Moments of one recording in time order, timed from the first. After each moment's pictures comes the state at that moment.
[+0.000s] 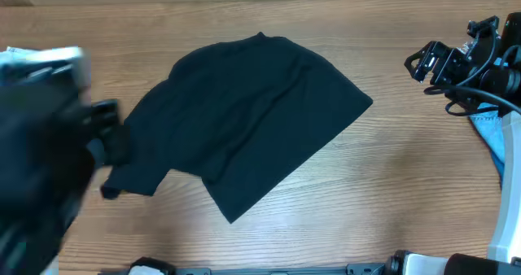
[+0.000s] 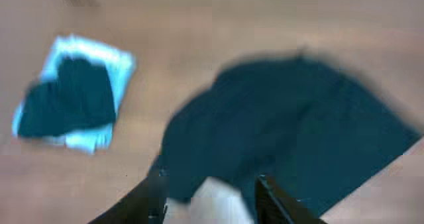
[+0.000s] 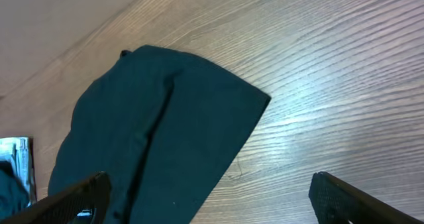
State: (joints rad) left arm -0.29 1.33 2.19 -1.68 -0.30 -0.30; right arm -0.25 1.49 1.64 -1.17 -0.39 0.25
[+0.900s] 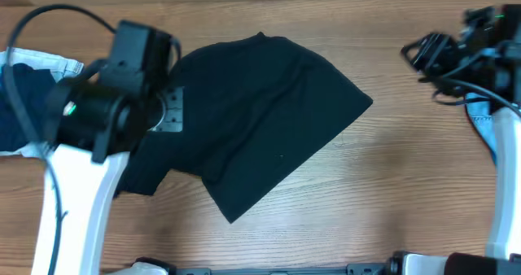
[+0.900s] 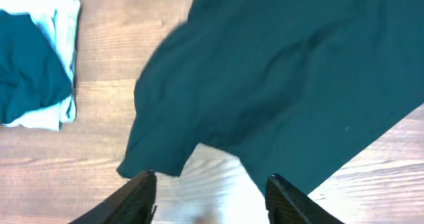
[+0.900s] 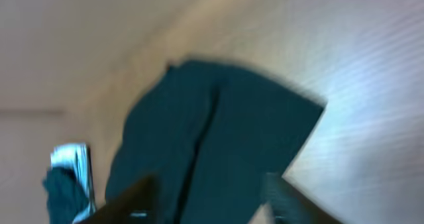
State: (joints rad) left arm -0.29 1.44 1.91 -1.57 -0.20 -0.23; right arm -0.15 1.51 1.64 -1.10 -0.46 0.43
